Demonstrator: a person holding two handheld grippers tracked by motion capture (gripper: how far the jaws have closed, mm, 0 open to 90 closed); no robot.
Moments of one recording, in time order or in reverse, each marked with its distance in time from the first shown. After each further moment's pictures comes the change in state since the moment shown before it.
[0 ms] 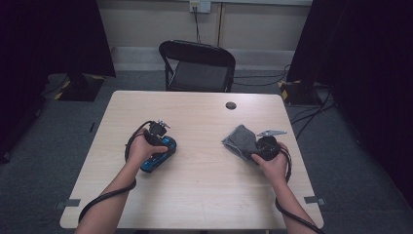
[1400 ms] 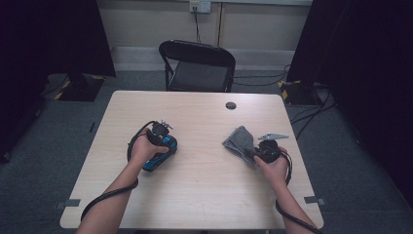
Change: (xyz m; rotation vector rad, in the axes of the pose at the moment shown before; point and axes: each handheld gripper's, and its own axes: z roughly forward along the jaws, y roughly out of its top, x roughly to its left) left arm -0.004 0.004 0.011 0.037 0.025 0.036; right arm 0.002 -0.011 -0.003 -0.023 0.025 0.006
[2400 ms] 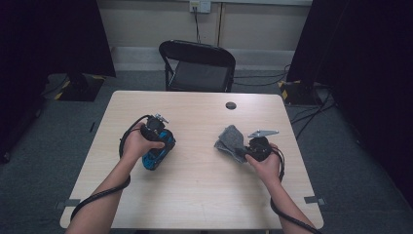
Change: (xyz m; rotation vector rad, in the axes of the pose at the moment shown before) left arm 0.000 0.008 -0.038 -0.051 -0.030 0.008; right arm 0.032 0.022 -0.003 0.021 0.073 -0.055
